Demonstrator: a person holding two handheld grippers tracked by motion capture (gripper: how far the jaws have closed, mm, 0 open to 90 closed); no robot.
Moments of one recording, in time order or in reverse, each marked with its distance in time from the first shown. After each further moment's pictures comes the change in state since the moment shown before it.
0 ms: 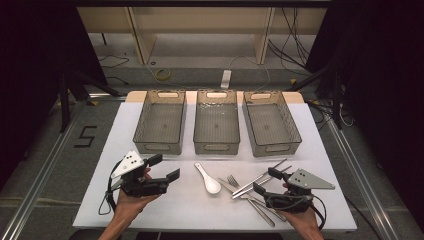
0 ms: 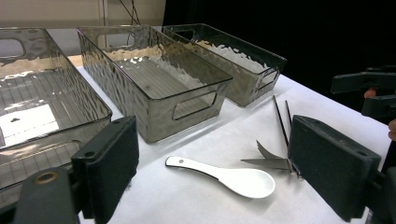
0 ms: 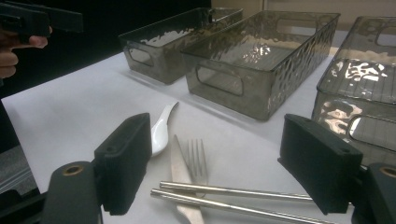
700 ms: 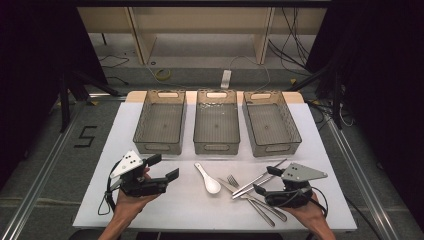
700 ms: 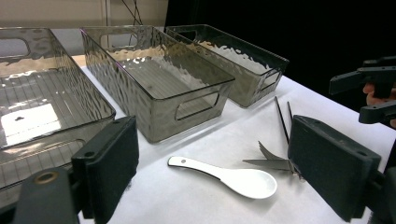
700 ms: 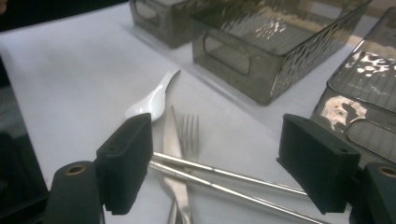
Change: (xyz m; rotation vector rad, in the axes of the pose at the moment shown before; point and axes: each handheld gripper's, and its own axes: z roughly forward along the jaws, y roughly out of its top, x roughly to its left) left arm 0.002 0.000 -0.001 -0.001 0.007 -0.004; right arm -0.009 0.020 0.005 0.199 0.045 -0.166
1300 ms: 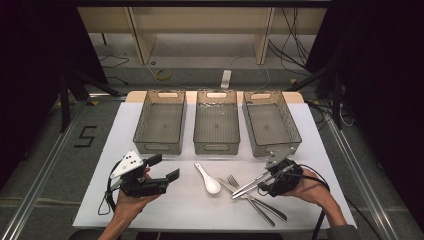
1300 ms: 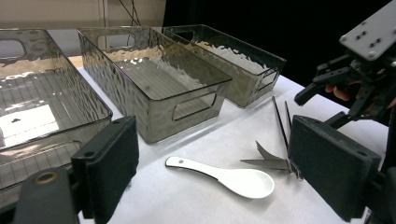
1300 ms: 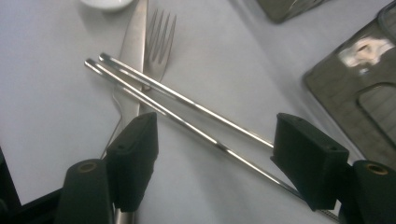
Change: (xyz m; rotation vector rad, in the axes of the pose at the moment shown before) left arm -0.002 0.001 0.000 -0.003 -0.008 0.002; right arm -0.039 0.015 0.042 0.479 0.073 -0.204
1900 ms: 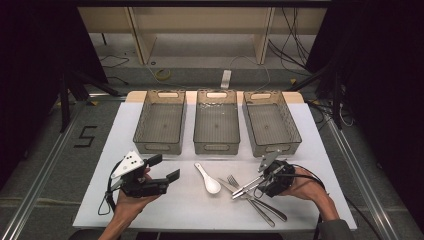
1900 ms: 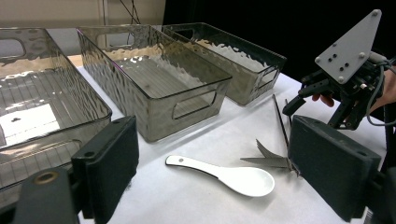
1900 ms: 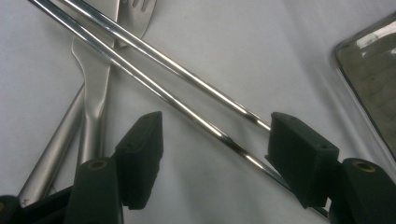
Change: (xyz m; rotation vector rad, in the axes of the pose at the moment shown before) left arm 0.000 0.000 0.000 0.007 0.003 0.003; right arm -0.003 0.001 0.028 0.132 -0.001 -0.081
